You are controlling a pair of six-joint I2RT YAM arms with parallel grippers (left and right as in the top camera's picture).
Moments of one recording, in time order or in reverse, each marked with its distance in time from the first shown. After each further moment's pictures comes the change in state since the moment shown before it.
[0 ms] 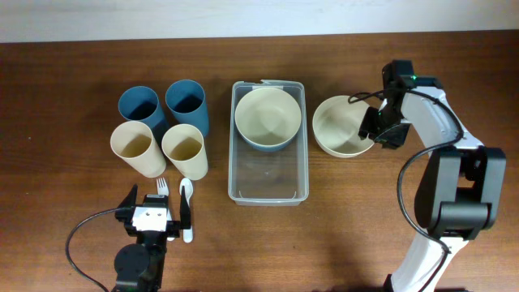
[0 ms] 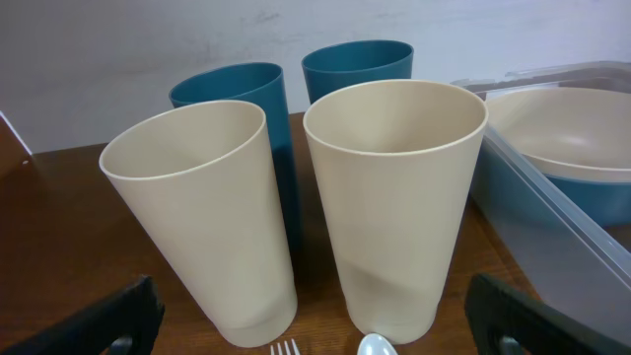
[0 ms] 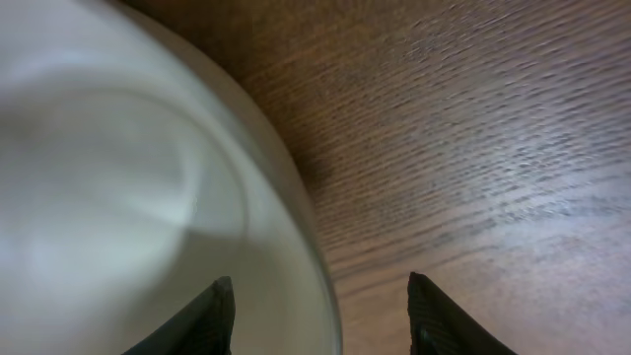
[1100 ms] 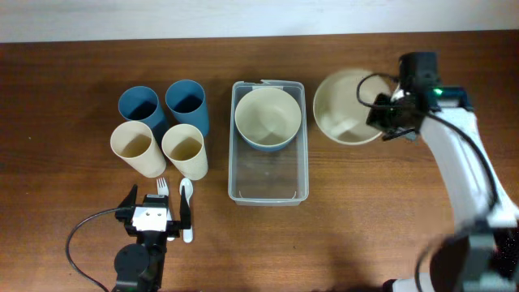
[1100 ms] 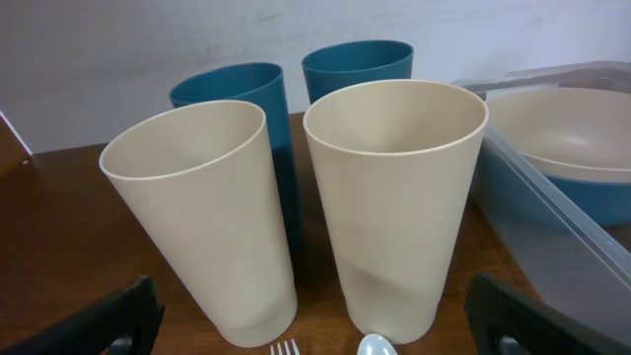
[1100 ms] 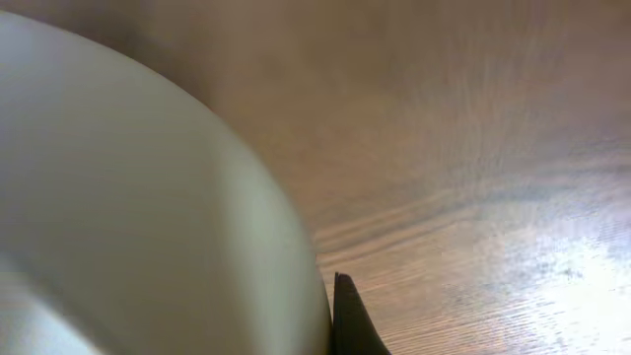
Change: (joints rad) left arm 0.000 0.000 0.000 0.000 0.000 0.000; right arm 0.045 -0.397 -0.089 0.068 -0.016 0.023
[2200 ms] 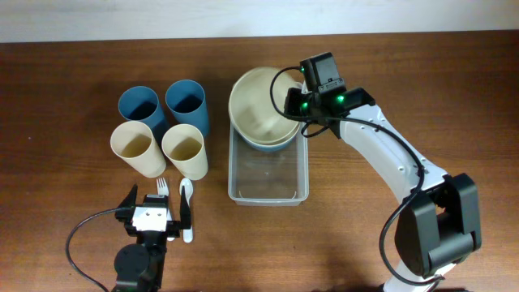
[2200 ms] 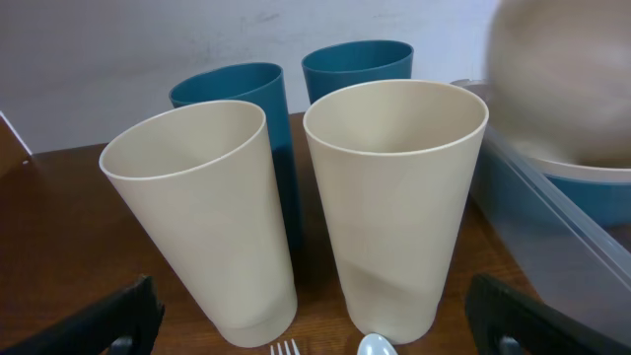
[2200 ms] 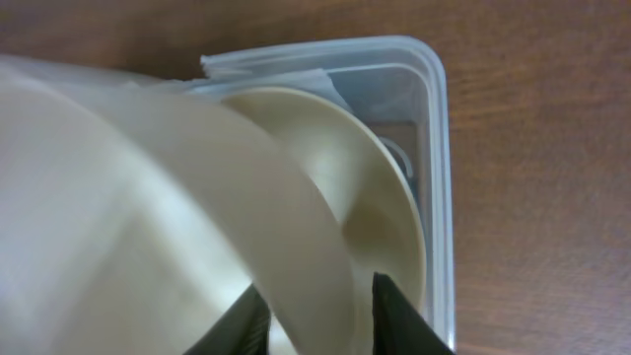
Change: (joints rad) left arm 0.000 0.000 0.000 0.000 0.000 0.000; right arm 0.379 0.216 0.030 0.375 -0.060 0.129
